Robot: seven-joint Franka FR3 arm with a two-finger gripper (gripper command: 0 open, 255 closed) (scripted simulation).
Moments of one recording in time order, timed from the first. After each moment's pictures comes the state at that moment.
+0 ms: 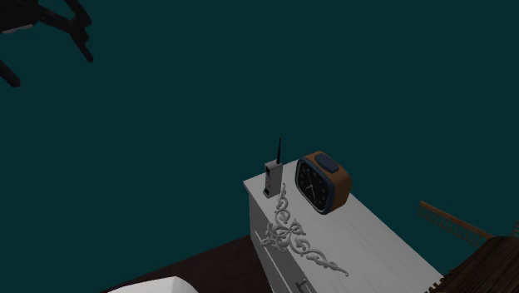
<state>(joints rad) 0.01 -0.81 0.07 -2.32 -0.10 1.66 -0.16</state>
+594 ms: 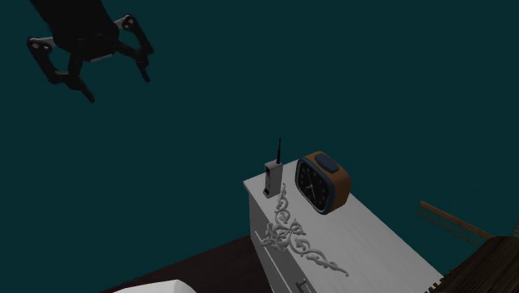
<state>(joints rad) -0.03 -0.68 -0.05 -2.36 -0.15 1.78 -0.28</state>
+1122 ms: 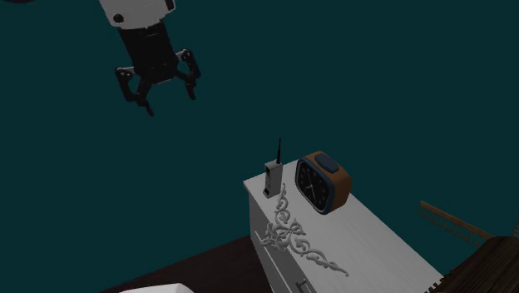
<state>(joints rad) -0.07 -0.46 -0.19 -2.34 -0.18 1.93 -0.42</state>
